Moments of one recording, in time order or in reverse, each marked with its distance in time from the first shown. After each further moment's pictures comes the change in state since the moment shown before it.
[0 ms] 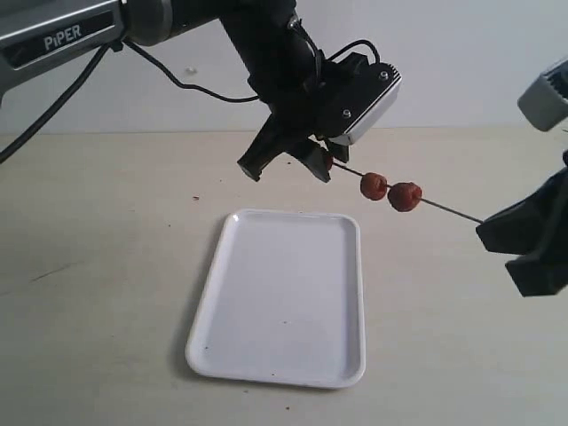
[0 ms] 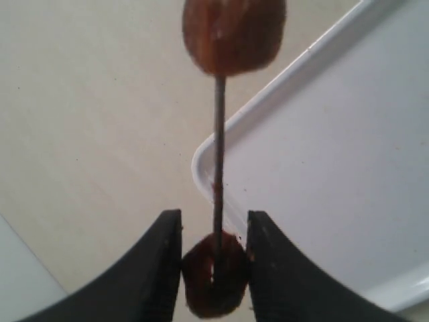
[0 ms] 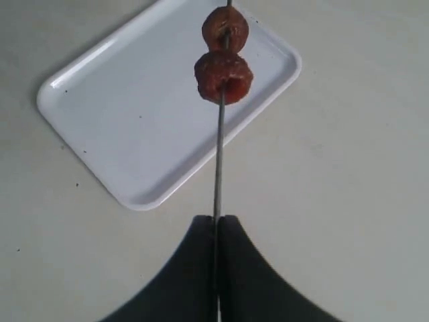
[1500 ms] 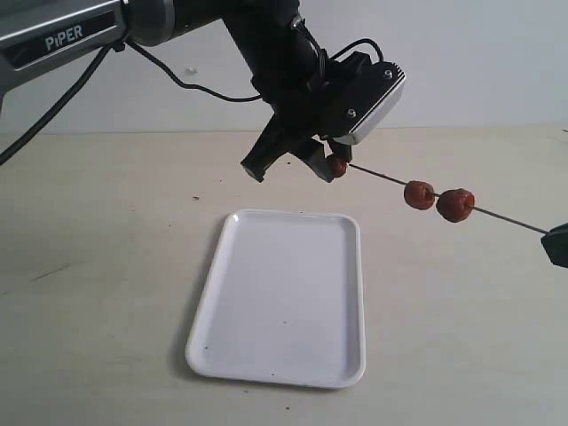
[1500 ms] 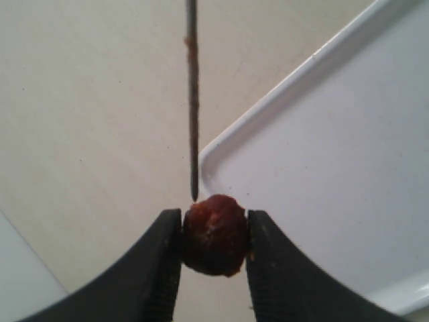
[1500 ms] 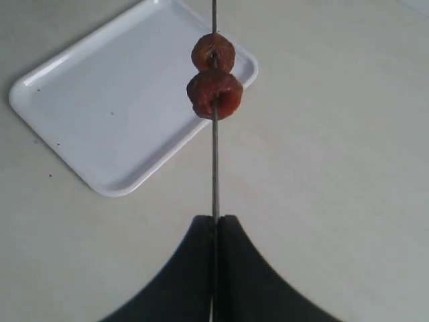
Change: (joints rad) left arm 0.000 0.000 0.000 0.004 -0.007 -0.019; right arm 0.002 -0.231 0.072 -0.152 0.031 0.129
